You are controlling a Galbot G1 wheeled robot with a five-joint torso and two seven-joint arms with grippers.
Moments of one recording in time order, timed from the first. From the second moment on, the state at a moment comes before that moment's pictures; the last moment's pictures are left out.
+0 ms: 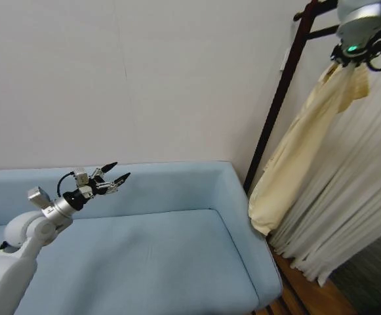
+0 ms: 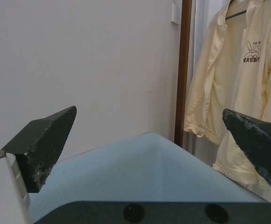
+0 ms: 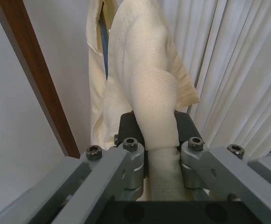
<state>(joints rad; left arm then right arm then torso) 1.00 -0.79 -0.75 -1.89 -0.99 0.19 0.67 1.51 0.82 -1.52 1.26 2.49 -0.49 1.46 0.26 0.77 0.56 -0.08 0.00</state>
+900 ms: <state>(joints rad) 1.01 -0.82 -0.74 -1.87 -0.96 0.18 0.69 1.42 0.80 -1.46 1.20 2.42 -0.50 1.44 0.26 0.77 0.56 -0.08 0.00</state>
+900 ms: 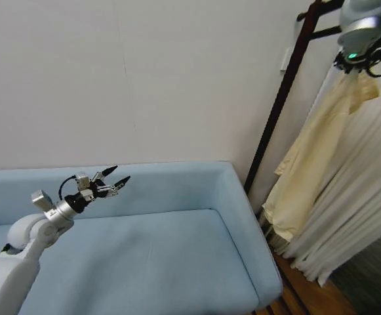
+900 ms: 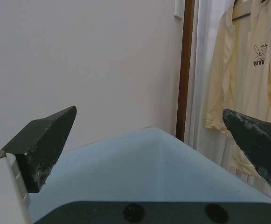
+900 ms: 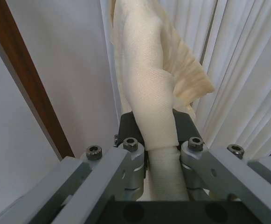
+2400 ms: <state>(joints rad) 1.02 -0.86 -0.73 -1.83 -0.93 0.17 0.72 1.49 0.75 -1.49 1.43 2.36 -0.47 1.45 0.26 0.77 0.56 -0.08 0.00</state>
